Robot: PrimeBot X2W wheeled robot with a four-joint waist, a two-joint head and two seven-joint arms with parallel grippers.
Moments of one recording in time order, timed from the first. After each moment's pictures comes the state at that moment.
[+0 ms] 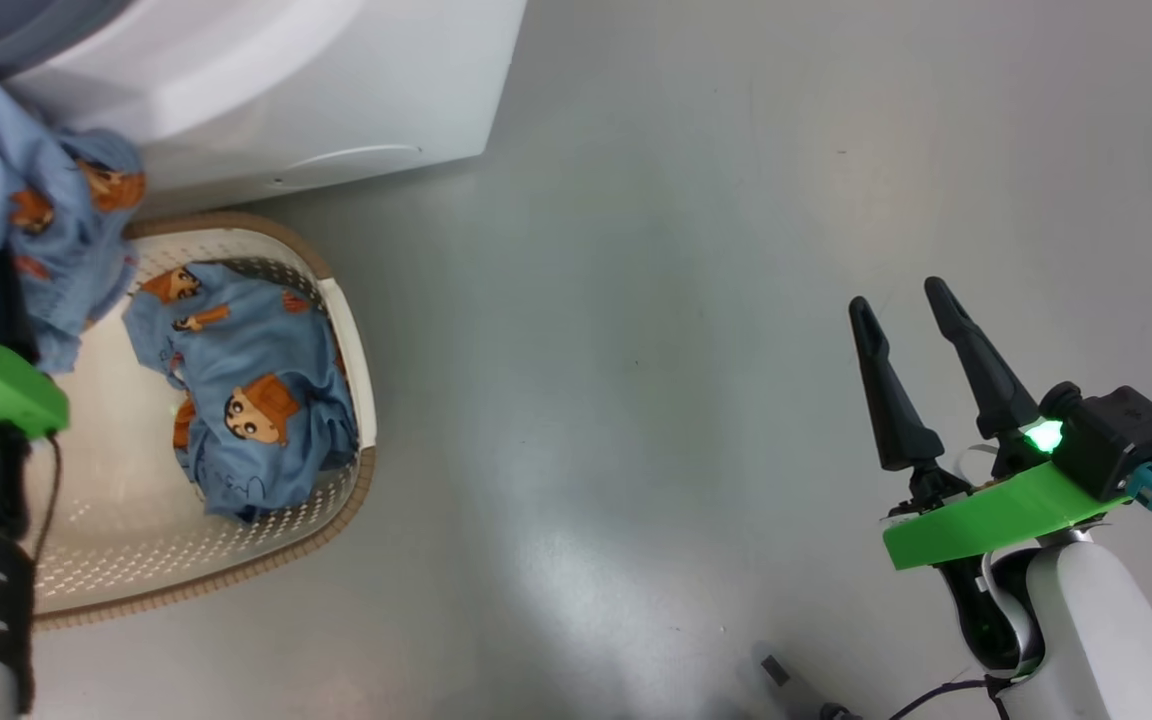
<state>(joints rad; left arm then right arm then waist) -0.84 0.25 0.13 0.99 -0.26 -0.12 -0.26 -0.32 -0.16 0.18 0.18 0.39 0.13 -0.26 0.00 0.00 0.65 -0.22</state>
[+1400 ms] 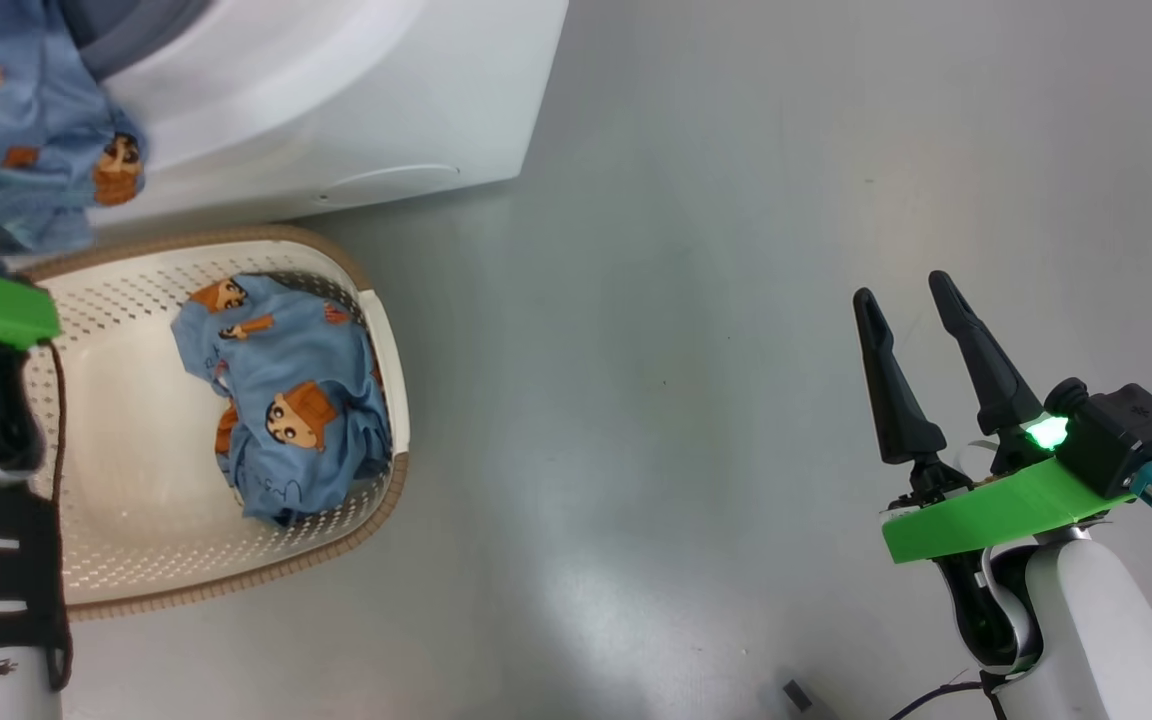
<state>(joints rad) -0.77 0.18 0.18 0.60 -0.38 -0.13 -0.26 -0.32 -0.13 0.16 0.17 0.39 0.13 -0.26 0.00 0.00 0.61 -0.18</state>
